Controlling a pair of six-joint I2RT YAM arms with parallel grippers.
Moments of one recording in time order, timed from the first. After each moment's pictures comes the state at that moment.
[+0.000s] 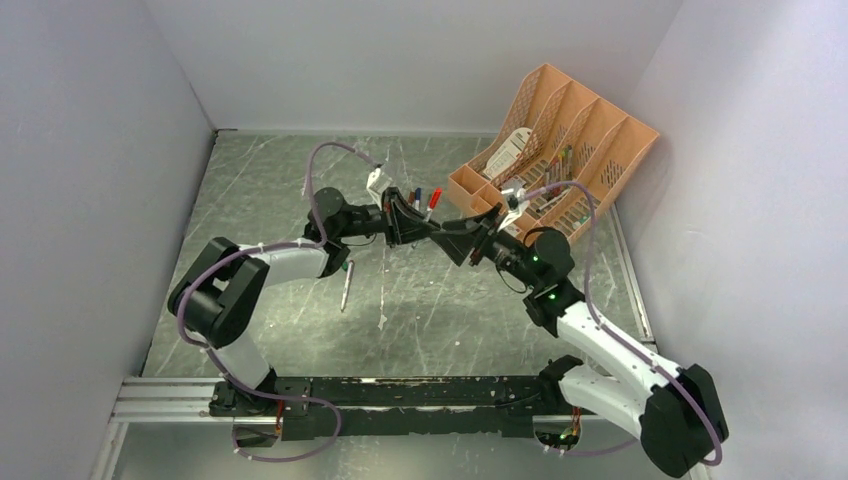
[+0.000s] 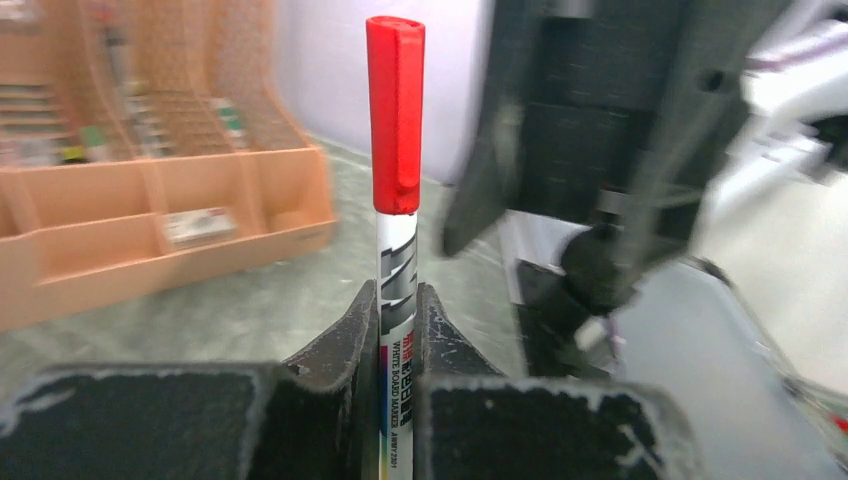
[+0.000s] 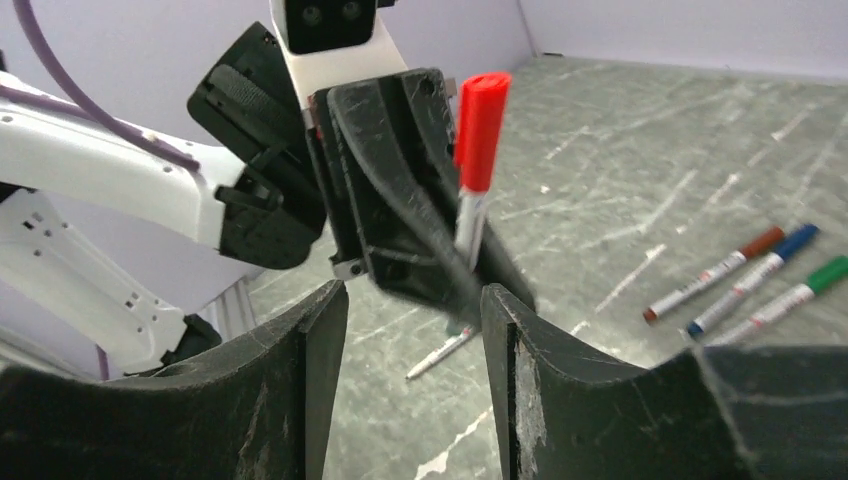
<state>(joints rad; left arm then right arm) -0.58 1.69 0.84 1.18 0.98 -0.65 0.53 0.99 0.52 0.65 -0.44 0.52</state>
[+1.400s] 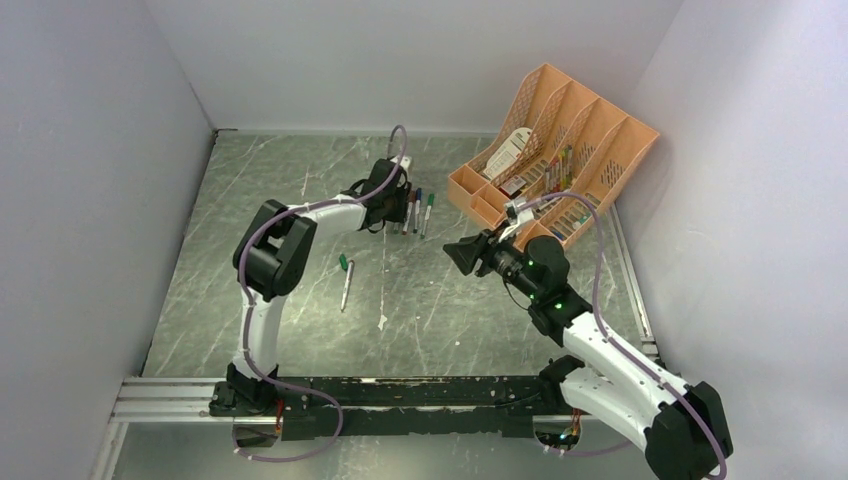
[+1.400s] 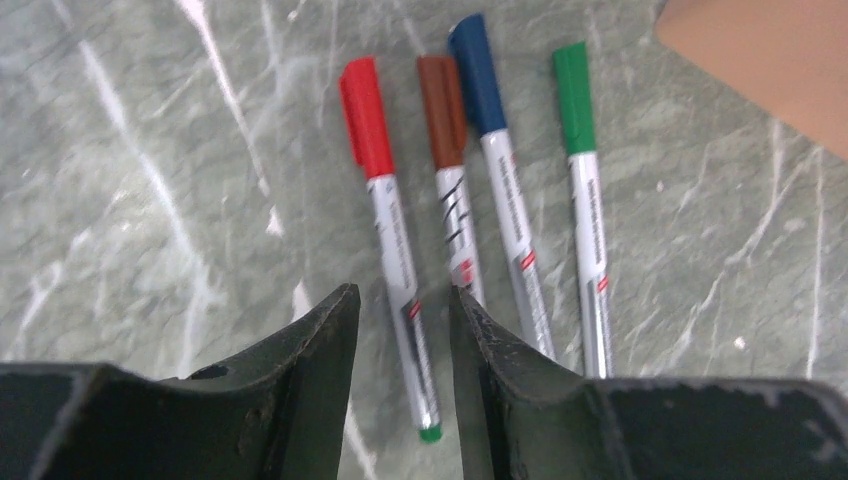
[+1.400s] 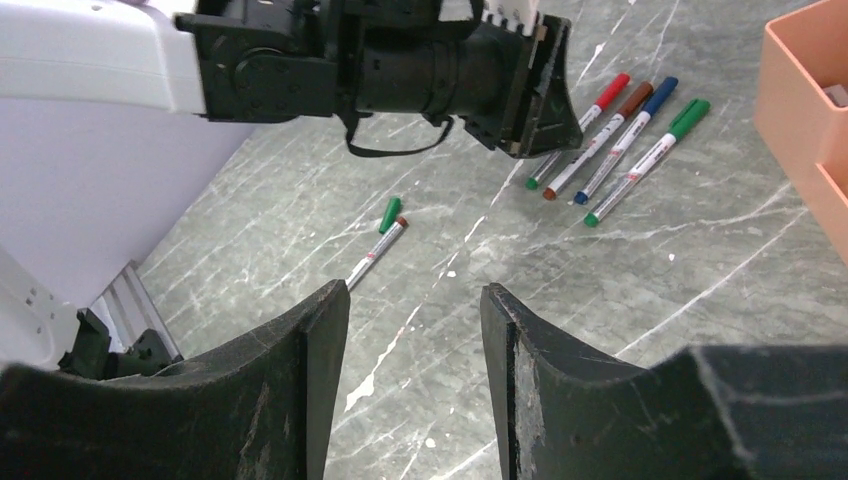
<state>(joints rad) -0.57 2.13 1.44 -0.02 -0.10 -0.21 0.52 0.86 0.45 0.32 -0.25 0.44</state>
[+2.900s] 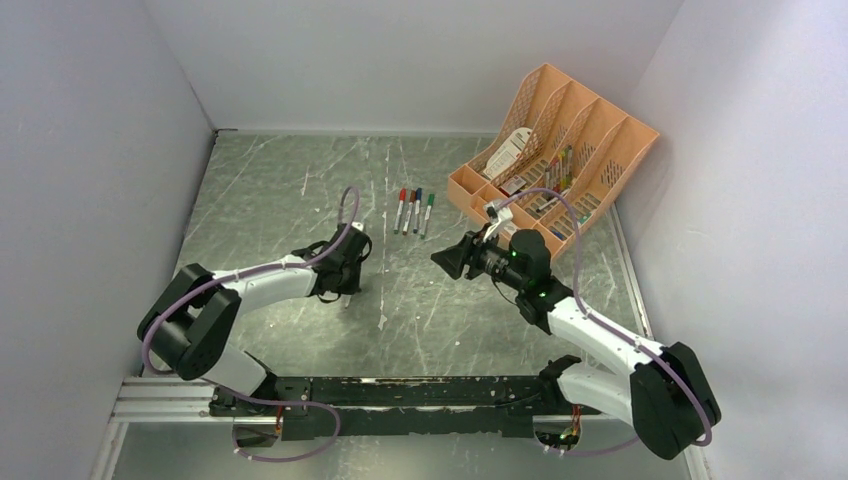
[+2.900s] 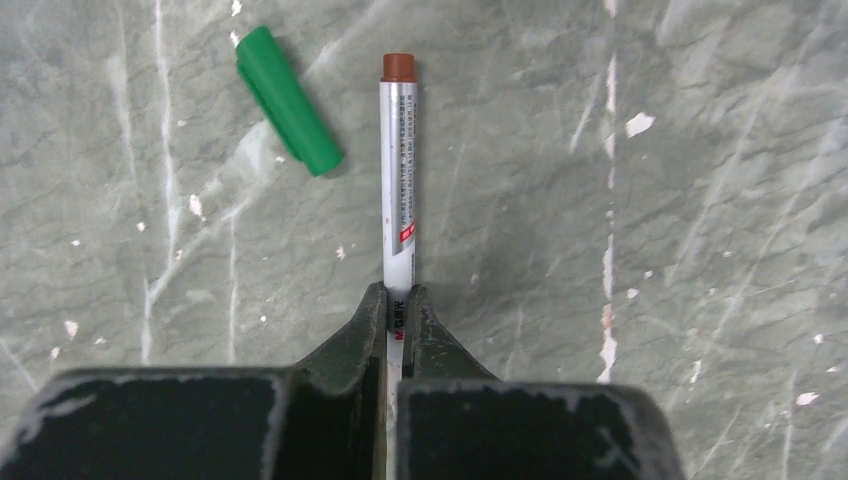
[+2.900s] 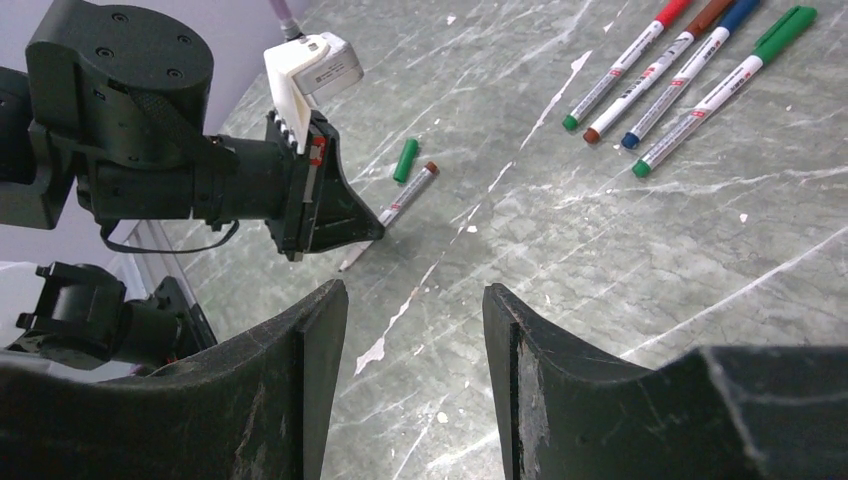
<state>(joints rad) -0.65 1.50 0.72 -0.29 -0.22 -0.47 0.52 1.07 0.45 0.42 -0.37 0.47</state>
